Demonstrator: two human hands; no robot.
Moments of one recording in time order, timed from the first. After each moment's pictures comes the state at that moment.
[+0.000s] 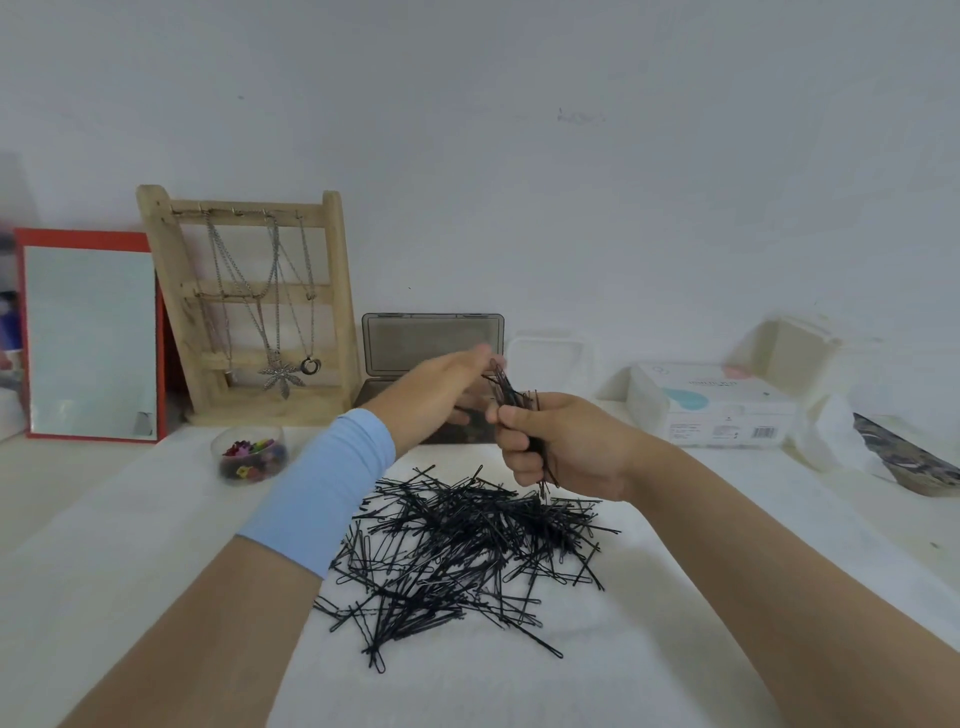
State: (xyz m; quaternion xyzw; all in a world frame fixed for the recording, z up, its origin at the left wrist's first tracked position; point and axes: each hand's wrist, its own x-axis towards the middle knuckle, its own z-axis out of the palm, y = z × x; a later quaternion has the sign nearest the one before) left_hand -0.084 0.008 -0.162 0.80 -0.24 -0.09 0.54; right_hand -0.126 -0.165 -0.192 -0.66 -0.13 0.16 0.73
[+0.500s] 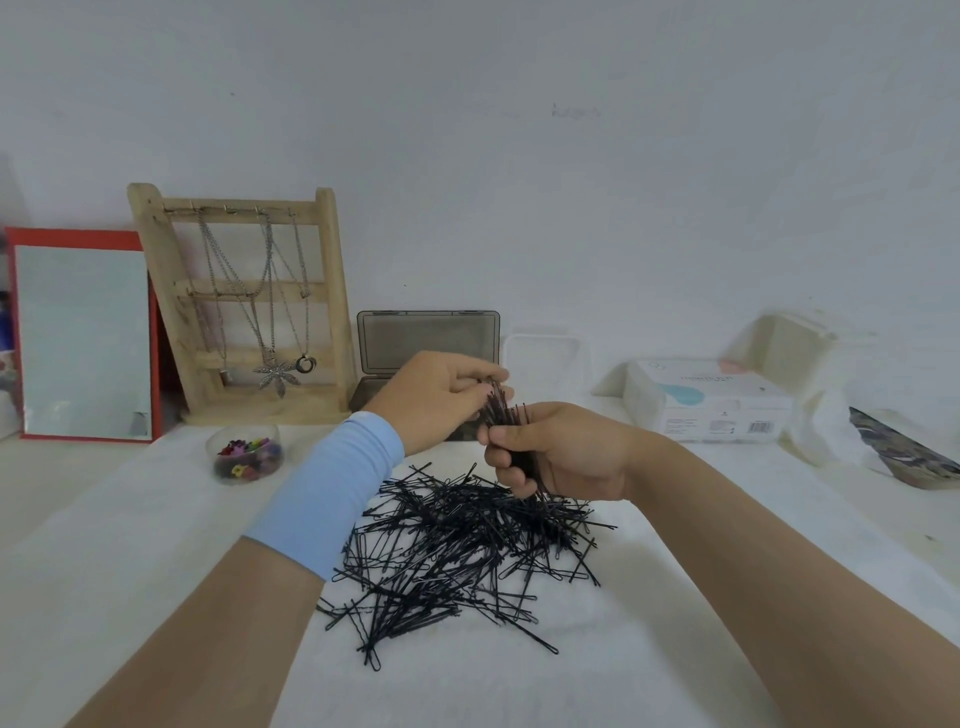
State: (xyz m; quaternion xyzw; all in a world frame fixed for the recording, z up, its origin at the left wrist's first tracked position) left_hand -0.091 0.006 -0.166 0.82 -0.29 0.00 0.49; right_hand -0.127 -0.168 -0.194 -0.68 -0.13 0.23 0.69
